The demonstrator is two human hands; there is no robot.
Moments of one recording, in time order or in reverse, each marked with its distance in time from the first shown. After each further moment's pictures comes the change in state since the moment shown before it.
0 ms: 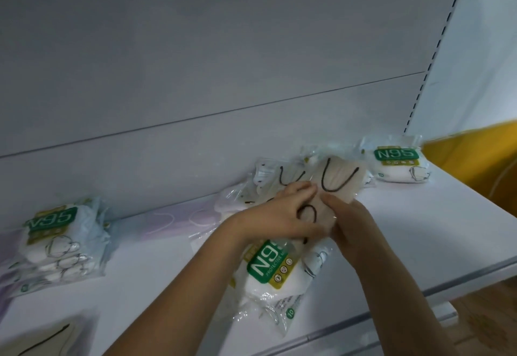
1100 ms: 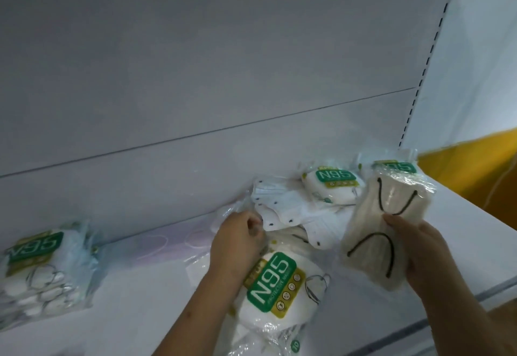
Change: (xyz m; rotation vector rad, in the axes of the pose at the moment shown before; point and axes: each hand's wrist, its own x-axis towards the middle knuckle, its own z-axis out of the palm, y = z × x) left_hand -0.004 -0.076 0.012 0.105 0.764 -0.269; right_hand 0.002 -0.012 -0.076 -0.086 0.346 -0.191
